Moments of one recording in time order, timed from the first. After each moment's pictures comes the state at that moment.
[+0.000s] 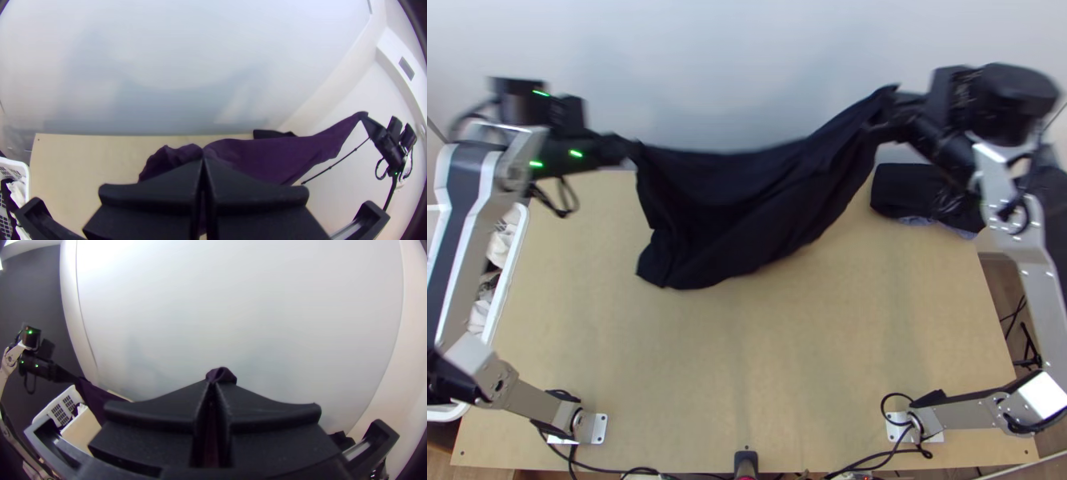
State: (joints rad) left arm -0.17 1.62 2.09 -1.00 0.34 -0.27; right arm 0.42 1.52 2.10 -0.75 0.11 0.08
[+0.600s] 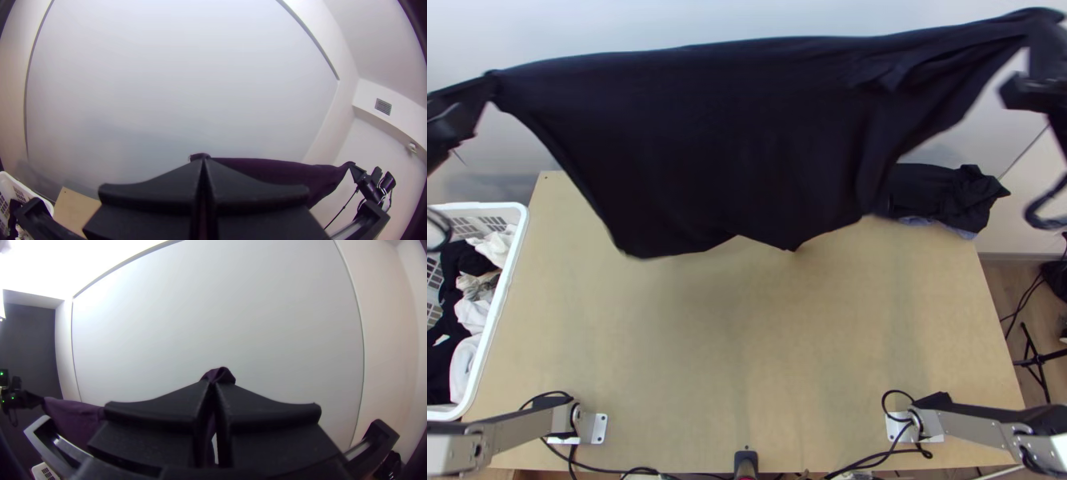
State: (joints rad) left arm 0.06 1.32 2.25 -0.89 0.34 -0.41; right arm 0.32 1.37 2.26 -0.62 0.17 0.12
